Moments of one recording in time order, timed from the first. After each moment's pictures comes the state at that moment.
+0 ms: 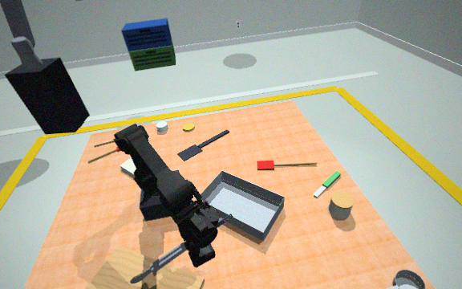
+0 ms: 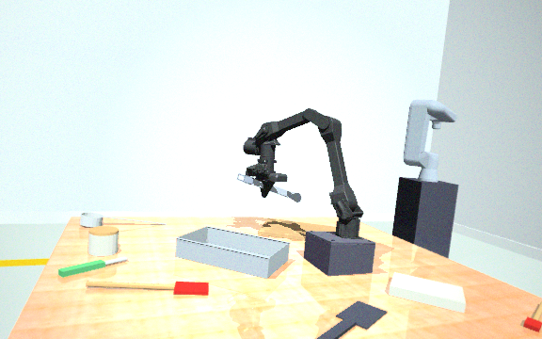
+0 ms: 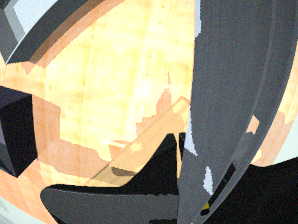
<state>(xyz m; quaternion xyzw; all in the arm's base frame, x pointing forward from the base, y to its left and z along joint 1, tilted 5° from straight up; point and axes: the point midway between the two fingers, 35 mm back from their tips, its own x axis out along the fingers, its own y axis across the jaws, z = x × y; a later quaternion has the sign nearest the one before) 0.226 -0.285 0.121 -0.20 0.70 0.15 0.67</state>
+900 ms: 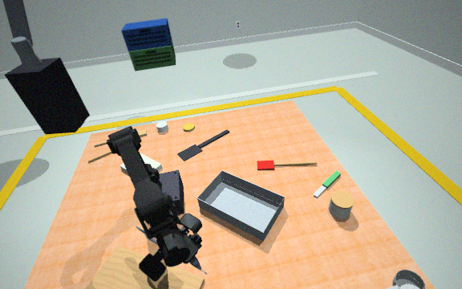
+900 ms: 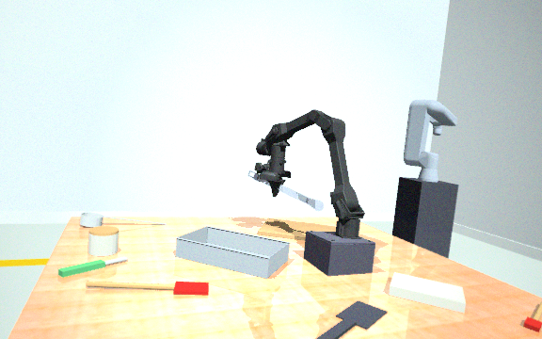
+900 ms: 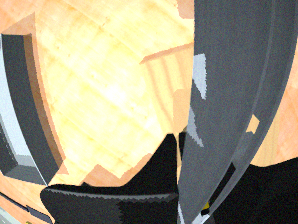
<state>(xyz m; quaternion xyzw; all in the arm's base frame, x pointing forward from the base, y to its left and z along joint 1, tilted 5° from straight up) 0.178 -0.317 0.123 0.18 0.67 -0.24 0.68</state>
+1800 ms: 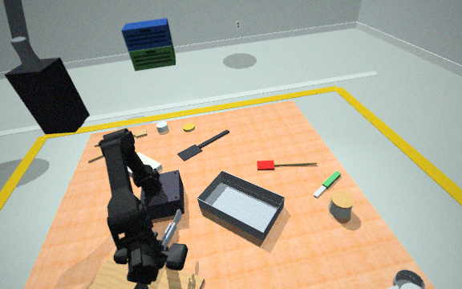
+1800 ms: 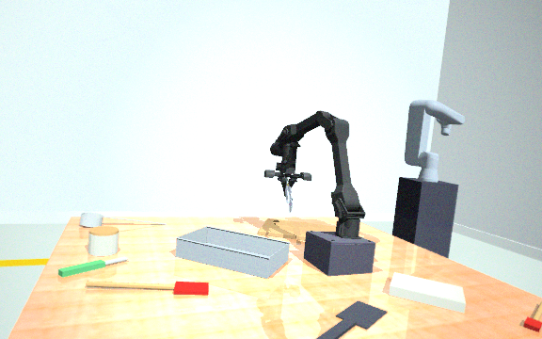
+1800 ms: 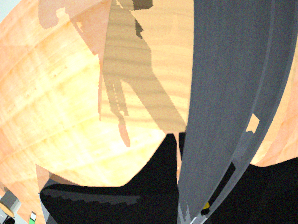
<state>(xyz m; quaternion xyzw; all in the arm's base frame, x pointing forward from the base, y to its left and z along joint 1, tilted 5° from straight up) 0.125 -0.342 0.127 0.51 0.45 -0.56 0.49</state>
